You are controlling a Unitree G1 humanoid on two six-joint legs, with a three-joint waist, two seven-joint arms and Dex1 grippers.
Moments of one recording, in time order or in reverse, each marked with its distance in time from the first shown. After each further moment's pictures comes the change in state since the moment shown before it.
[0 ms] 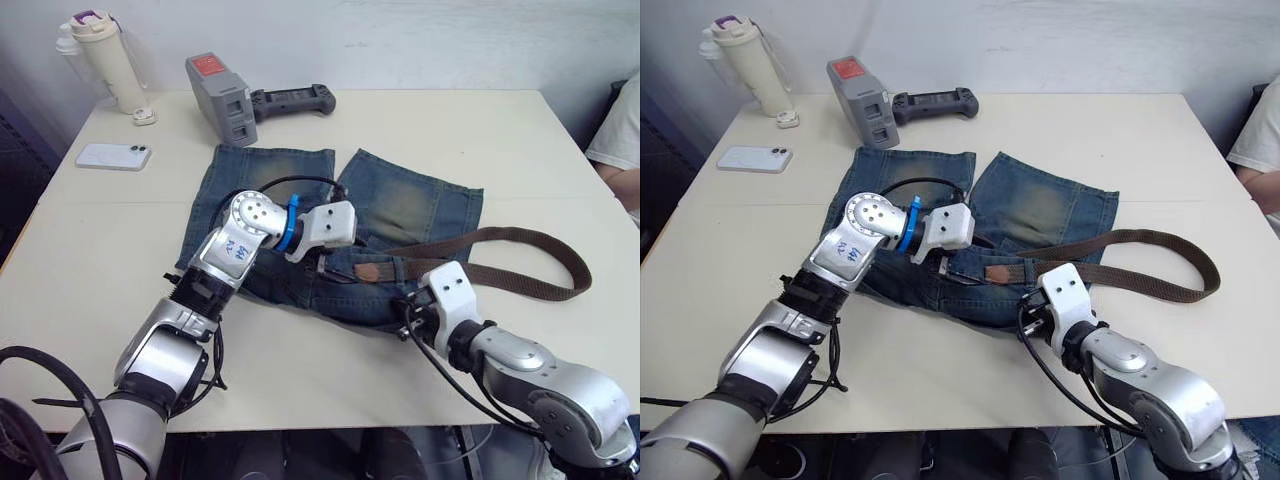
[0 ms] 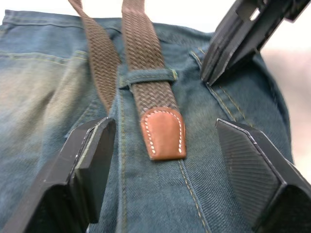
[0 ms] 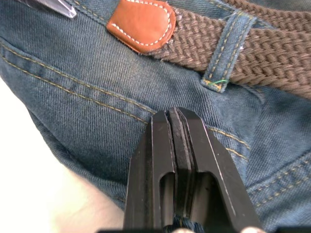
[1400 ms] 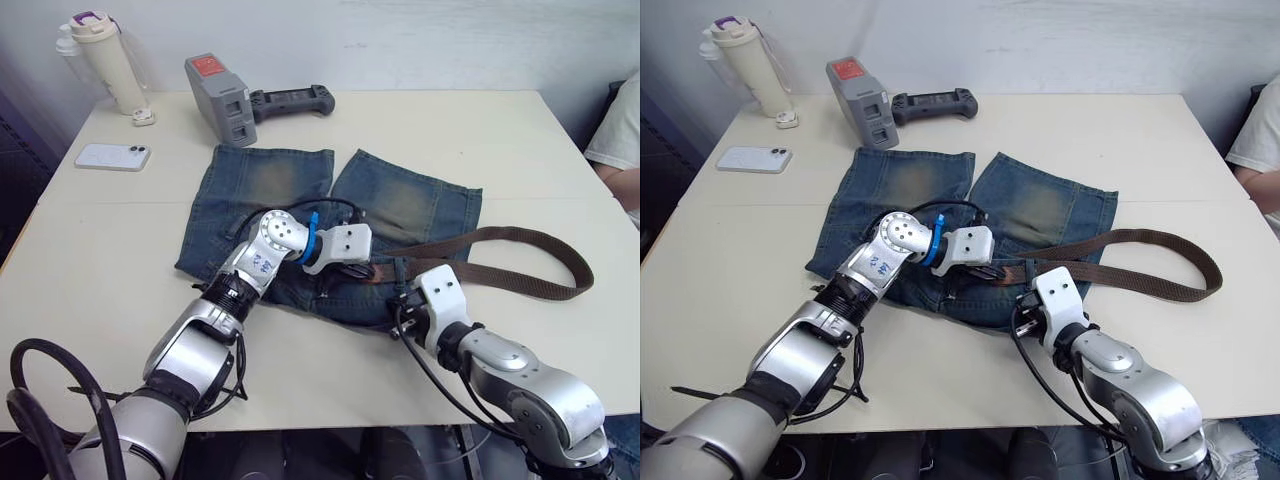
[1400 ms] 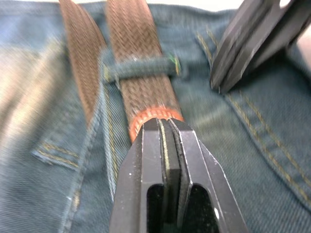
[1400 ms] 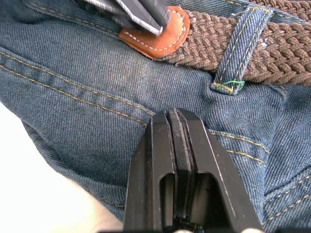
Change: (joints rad) left arm -0.014 -0.116 0.050 0.240 0.052 -0.207 0.093; right arm 0.010 0.111 -0.003 0.016 -0.154 0.006 0.083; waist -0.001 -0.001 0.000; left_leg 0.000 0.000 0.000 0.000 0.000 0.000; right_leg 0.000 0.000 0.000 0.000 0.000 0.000
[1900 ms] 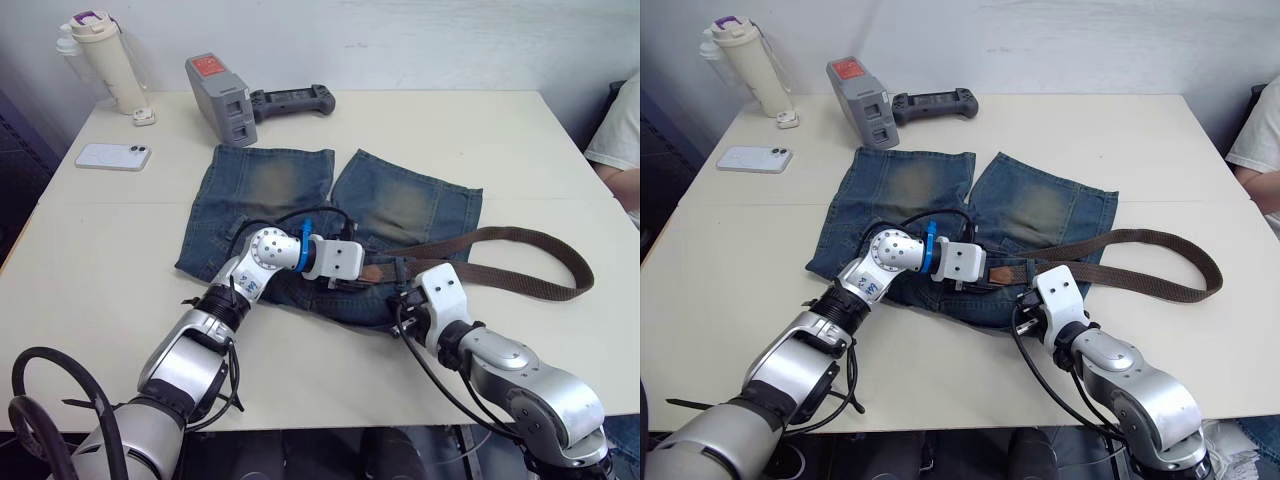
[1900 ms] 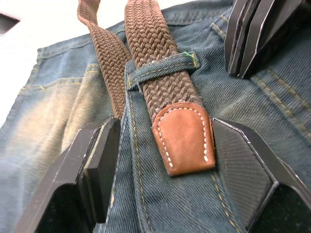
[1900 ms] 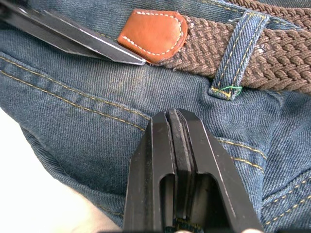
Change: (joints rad) left arm 0.034 0.026 -0.045 0.119 0.180 -0.436 0.250; right arm -0.004 0.013 -0.006 0.000 -0.021 0.001 0.013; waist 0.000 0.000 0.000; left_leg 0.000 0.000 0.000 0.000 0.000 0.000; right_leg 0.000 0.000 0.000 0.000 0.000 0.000
